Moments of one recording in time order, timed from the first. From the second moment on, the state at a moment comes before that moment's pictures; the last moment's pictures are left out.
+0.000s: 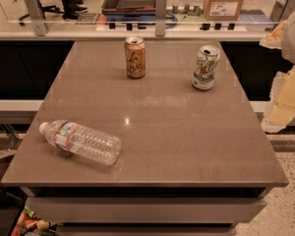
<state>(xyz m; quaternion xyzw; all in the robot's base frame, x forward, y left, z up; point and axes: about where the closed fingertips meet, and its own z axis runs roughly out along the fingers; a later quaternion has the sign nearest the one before) 0.438 -0.214 0.987 -0.60 0.78 -0.05 0.18</state>
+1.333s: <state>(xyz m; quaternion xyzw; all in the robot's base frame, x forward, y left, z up) 0.445 -0.162 0.960 -0.60 0.76 0.04 0.23</state>
